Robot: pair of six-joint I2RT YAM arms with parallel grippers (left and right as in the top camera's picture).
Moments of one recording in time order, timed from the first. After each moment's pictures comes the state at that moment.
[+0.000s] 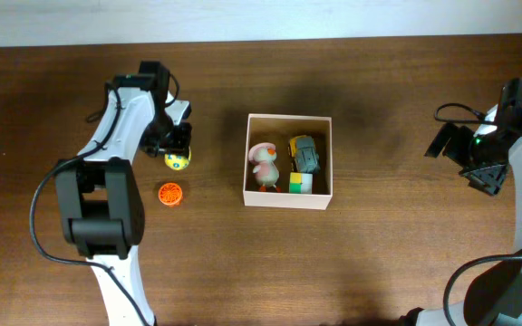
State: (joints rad) left arm -0.07 2.20 1.84 -1.21 0.11 0.13; right arm -0.37 1.65 1.47 -1.22 -0.15 0.29
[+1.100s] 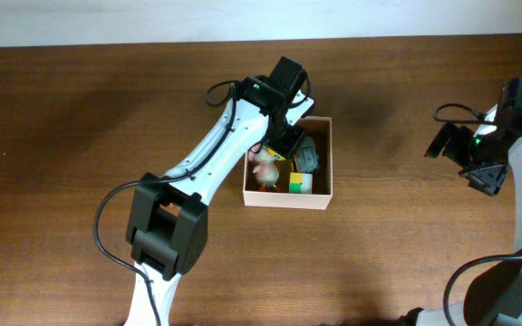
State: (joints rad) left arm -0.57 2.20 1.98 -1.07 0.10 0.07; right arm -0.37 1.65 1.47 -1.22 -0.15 0.29
